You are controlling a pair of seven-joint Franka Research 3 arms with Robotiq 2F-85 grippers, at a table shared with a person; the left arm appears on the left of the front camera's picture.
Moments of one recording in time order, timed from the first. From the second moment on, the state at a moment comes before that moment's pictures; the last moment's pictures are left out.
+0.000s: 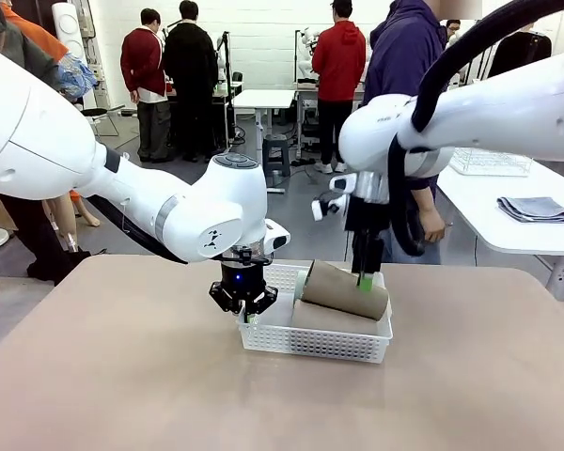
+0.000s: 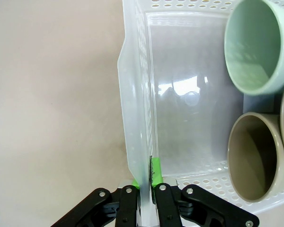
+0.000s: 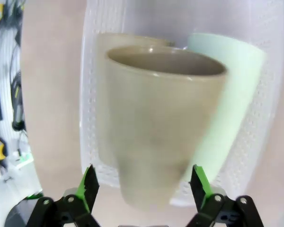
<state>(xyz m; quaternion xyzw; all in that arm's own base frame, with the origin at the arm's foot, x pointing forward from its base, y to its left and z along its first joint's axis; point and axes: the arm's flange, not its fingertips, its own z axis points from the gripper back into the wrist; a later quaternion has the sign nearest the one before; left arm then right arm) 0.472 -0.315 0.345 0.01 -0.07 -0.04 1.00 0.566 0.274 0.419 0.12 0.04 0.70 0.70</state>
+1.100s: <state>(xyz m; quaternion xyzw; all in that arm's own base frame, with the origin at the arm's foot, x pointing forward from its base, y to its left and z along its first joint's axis) 0.472 -0.315 0.345 0.01 -0.07 -0.04 1.00 0.404 -0.059 0.469 0.34 -0.33 0.59 0.66</state>
